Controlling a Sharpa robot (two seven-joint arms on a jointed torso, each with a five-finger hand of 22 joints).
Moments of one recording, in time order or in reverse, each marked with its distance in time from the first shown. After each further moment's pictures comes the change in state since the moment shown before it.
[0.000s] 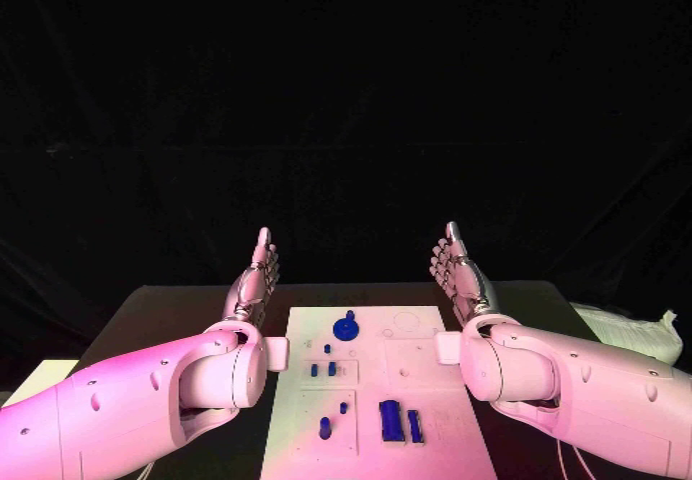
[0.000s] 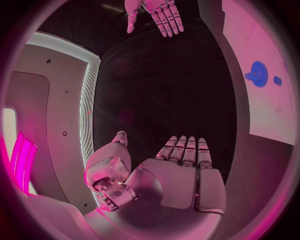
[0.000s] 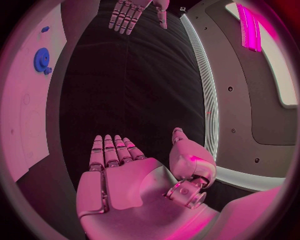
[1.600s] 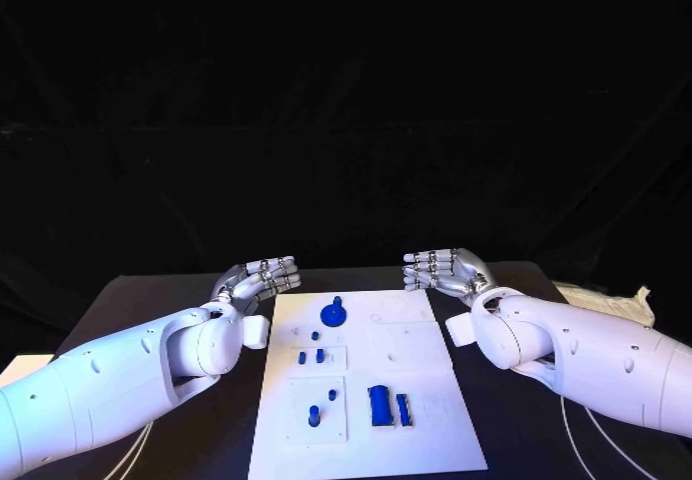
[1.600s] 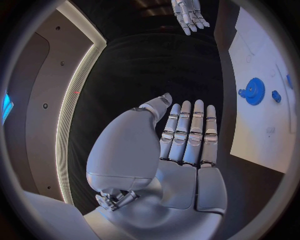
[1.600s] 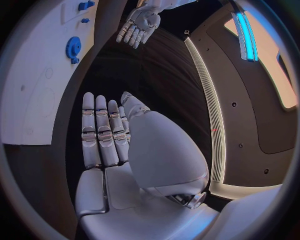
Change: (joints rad) left arm 0.028 0.081 -0.018 -0.284 0.162 0.435 -0.087; left_hand 1.167 -0.110 0.372 0.036 0.105 0.862 0.193 0.070 0.065 0.927 0.155 0.066 0.061 0.849 0.143 0.170 0.072 0.160 0.620 0.267 0.076 0.448; right arm -0.021 0.006 0.054 -0.245 -0.280 0.357 -0.151; right_hand 1.360 -0.051 0.171 0.127 0.179 0.831 0.191 0.060 0.105 0.933 0.147 0.057 0.060 0.967 0.109 0.062 0.091 0.149 0.829 0.205 0.211 0.376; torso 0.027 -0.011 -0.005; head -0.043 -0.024
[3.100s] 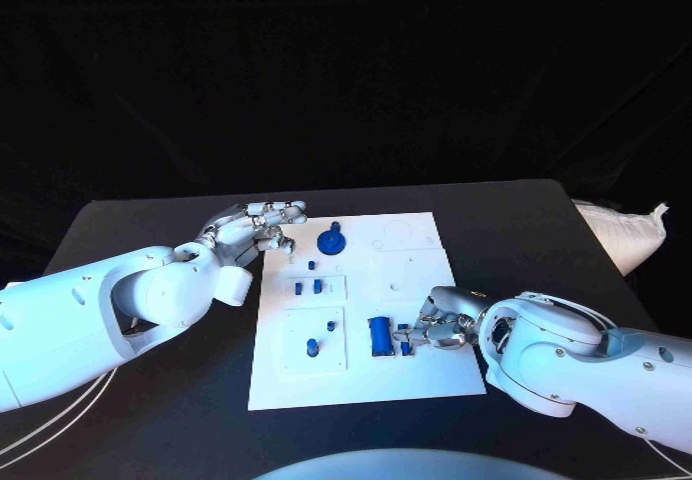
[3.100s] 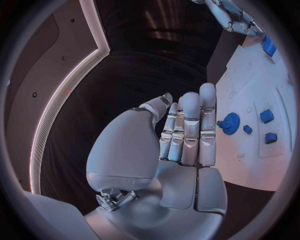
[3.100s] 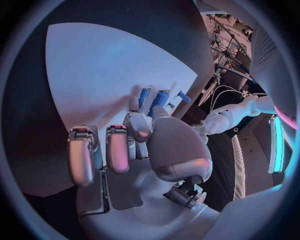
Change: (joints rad) left arm 0.069 -0.201 -0.002 0.309 -0.055 0.164 -0.144; left_hand 0.002 0.002 0.025 -0.019 0.000 0.018 -0.011 0.027 0.003 0.061 -0.047 0.114 0.024 0.257 -0.125 0.837 0.403 -0.017 0.466 -0.148 0.538 0.447; right arm -0.101 -0.260 -0.021 0.638 -1.126 0.212 -0.992; right_hand -0.500 0.100 -0.295 0.161 0.087 0.236 -0.154 0.111 0.268 0.366 -0.182 0.957 1.172 0.337 -0.195 1.383 1.215 -0.133 0.500 -0.175 1.299 0.922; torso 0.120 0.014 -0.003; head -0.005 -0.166
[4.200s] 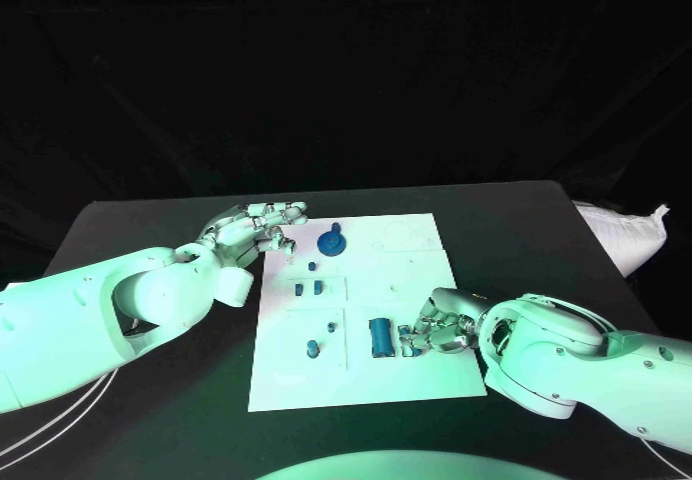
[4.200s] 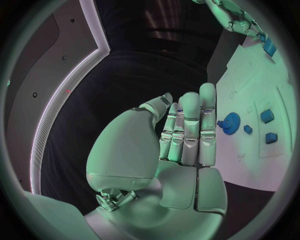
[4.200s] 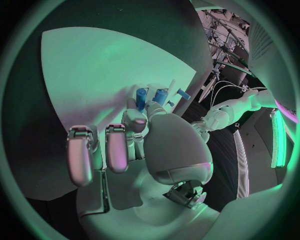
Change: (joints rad) left arm 0.000 0.001 0.000 0.001 0.001 -0.002 0.004; left_hand 0.000 0.000 0.000 0.000 0.000 0.000 0.000 0.000 0.000 0.000 0.000 0.000 0.000 0.000 0.000 0.000 0.000 0.000 0.000 0.000 0.000 0.000; right arm 0.000 0.002 0.000 0.000 0.046 -0.019 -0.003; right_hand 0.142 -0.049 0.146 0.005 0.142 -0.045 0.023 -0.023 -0.039 -0.052 0.020 -0.096 -0.083 0.000 0.014 -0.016 0.000 0.000 0.000 0.014 -0.015 -0.001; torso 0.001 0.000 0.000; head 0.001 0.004
